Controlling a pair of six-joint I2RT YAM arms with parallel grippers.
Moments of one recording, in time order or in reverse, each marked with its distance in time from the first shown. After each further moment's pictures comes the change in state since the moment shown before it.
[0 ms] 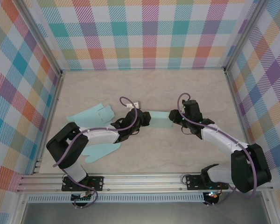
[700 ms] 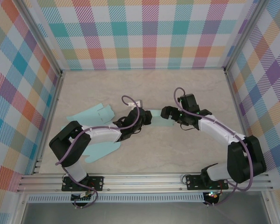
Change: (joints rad) left arm -0.006 0.027 0.050 -0.027 -0.019 0.000; right arm 0.002 0.112 0.181 -0.209 -0.103 -0.067
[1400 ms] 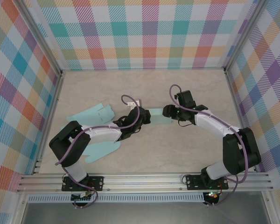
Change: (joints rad) left arm -0.001 0.000 0.016 -0.042 -0.057 -0.001; right arm -0.002 0.088 0.067 0.005 0.031 -0.044
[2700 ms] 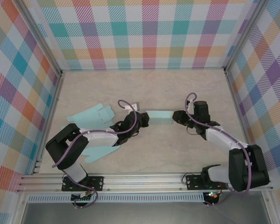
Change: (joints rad) left arm -0.013 -0.051 -0.139 0.177 0.023 -0.002; right arm -0.159 -0.204 -0.338 0.363 -0.270 0.044
